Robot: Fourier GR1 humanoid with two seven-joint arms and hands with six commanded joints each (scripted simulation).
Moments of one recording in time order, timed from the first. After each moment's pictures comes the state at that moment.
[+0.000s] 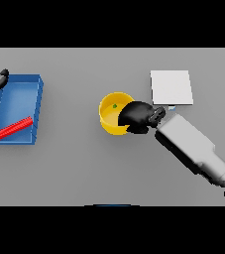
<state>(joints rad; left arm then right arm) -0.57 0.90 -0.58 -1.09 0.45 0.24 0.31 -0.73 -0.34 0.71 -1.12 0.88 0.47 -0.22</state>
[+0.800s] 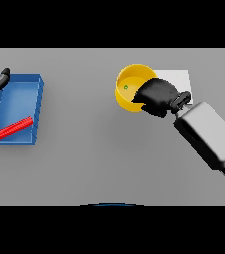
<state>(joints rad) -0.58 0.91 -0.58 -1.11 0.45 0.25 0.33 -0.73 -0.47 0.55 -1.33 0.82 0.53 -0.09</state>
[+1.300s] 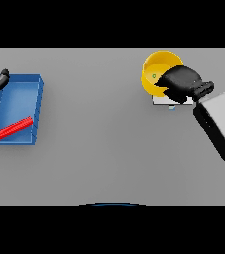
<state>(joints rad) -0.56 0.92 -0.58 -1.15 0.46 0.27 0.37 -0.76 -0.53 0.47 -1.10 0.85 0.38 -0.14</state>
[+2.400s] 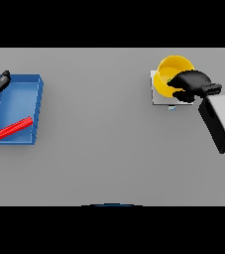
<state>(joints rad) -0.57 0.91 -0.59 -1.12 0.45 0.26 0.38 -0.83 -0.47 0.39 -0.70 0.81 0.29 -0.19</state>
